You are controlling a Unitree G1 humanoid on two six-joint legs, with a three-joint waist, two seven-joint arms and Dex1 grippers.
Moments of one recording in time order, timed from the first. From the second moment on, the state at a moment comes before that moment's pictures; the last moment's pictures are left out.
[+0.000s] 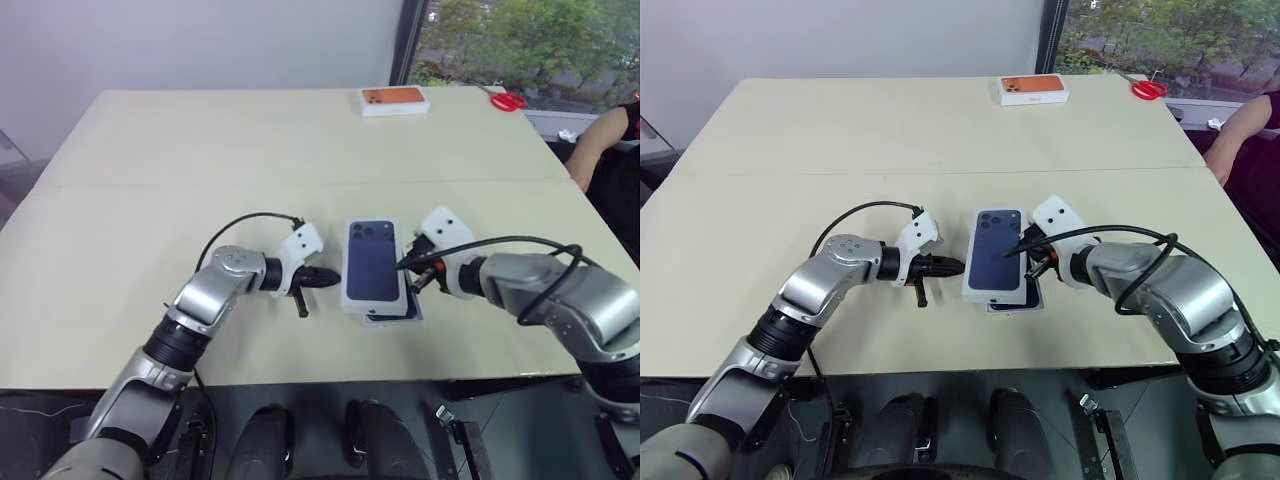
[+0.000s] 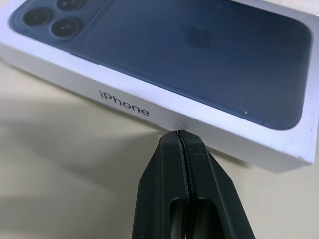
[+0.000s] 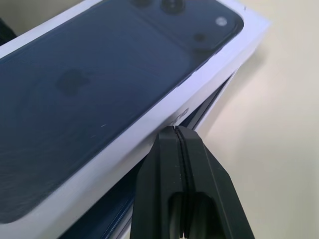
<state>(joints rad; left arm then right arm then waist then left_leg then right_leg) -0.60 0.41 -0.35 0.00 -0.23 0.63 -0.95 -0.48 -0.85 0.14 -0.49 0.70 1.20 0.26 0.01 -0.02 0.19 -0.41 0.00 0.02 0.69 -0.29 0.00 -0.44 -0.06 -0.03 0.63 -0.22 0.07</state>
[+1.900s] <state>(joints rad) -0.58 0.38 -0.37 -0.06 -0.23 0.68 -0.96 -0.39 -0.83 0.09 -0.56 0.53 1.28 0.40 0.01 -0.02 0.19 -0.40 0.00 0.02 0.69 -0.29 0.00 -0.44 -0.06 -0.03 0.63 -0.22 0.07</state>
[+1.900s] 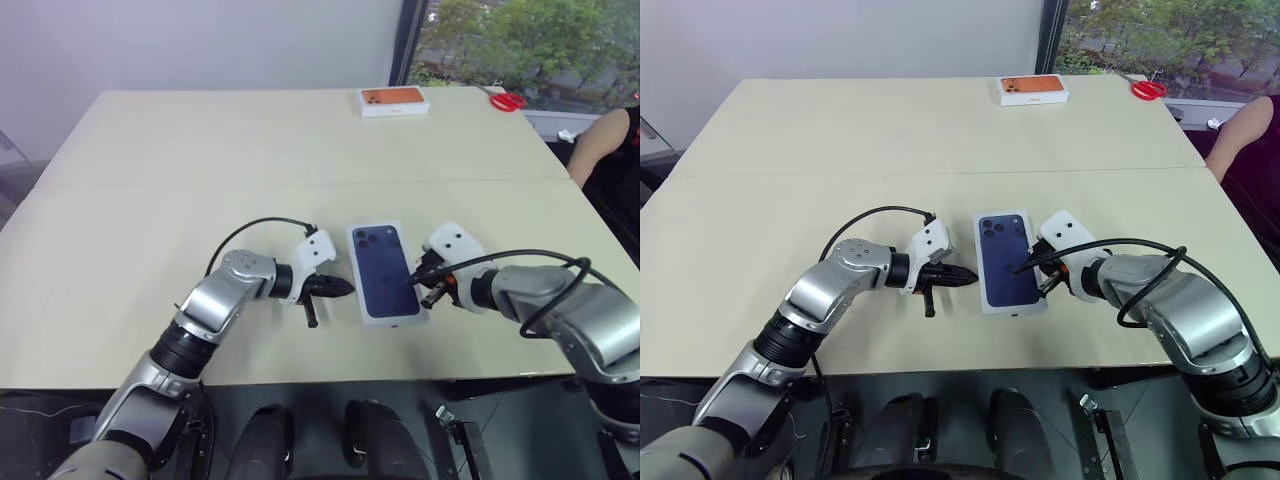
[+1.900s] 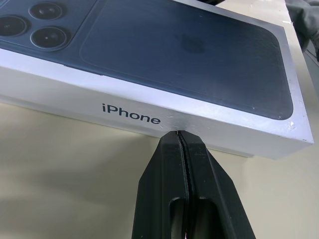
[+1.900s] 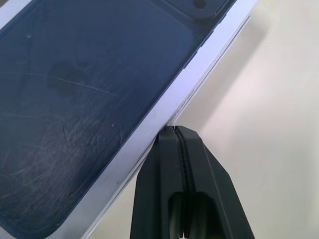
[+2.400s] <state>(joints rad) -0.58 0.35 -0.37 -0.03 -0.23 0.68 -0.92 -0.39 -0.82 0.09 -0.55 0.49 1.28 0.41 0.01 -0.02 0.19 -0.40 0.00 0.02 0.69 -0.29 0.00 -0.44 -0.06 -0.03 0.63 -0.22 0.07</state>
